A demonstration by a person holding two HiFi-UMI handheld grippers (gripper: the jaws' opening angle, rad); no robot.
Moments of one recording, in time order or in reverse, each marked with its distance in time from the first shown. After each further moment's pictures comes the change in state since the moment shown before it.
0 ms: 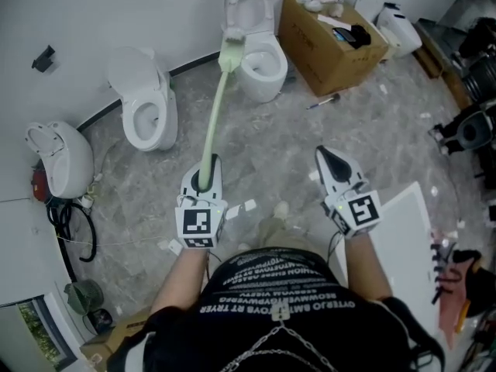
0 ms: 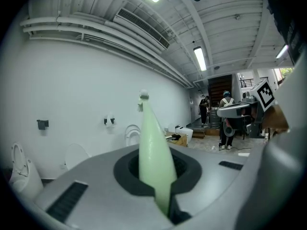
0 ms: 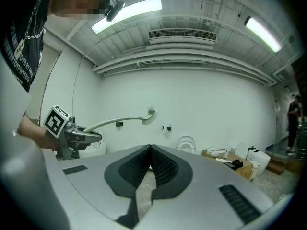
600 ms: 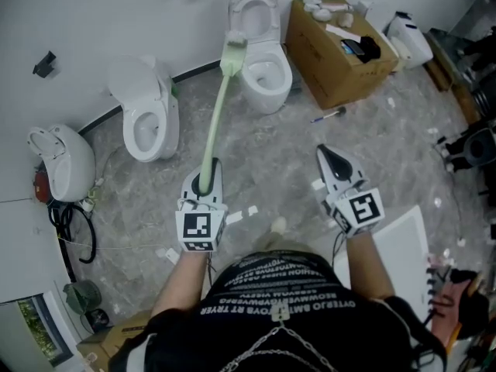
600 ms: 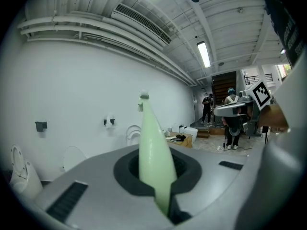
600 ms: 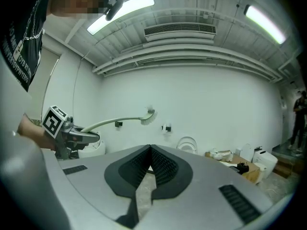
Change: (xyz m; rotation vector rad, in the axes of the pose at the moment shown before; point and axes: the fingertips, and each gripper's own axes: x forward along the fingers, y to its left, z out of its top) left arm 0.098 0.005 0.024 0.002 0.013 0.039; right arm 0.076 -0.096 0.002 -0.021 0.002 0.053
